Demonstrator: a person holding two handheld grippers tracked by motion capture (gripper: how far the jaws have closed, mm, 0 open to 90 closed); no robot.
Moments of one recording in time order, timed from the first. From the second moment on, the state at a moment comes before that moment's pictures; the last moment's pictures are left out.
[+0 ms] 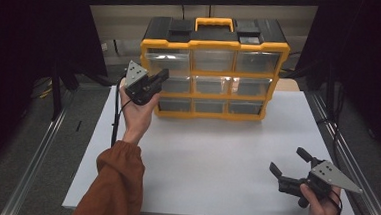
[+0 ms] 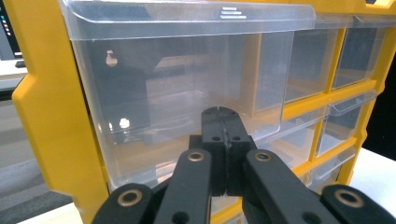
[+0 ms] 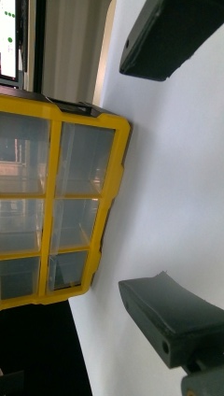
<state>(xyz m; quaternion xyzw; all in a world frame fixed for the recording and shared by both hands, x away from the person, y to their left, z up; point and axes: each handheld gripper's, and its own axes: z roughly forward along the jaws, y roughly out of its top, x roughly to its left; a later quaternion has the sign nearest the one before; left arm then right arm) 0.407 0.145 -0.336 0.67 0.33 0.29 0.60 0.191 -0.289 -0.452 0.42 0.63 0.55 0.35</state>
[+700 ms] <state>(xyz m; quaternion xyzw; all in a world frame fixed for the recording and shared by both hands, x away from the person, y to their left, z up) 0.412 0.145 -0.335 0.67 0.33 0.30 0.60 0.190 -0.289 -0.452 0.43 0.63 0.55 0.35</state>
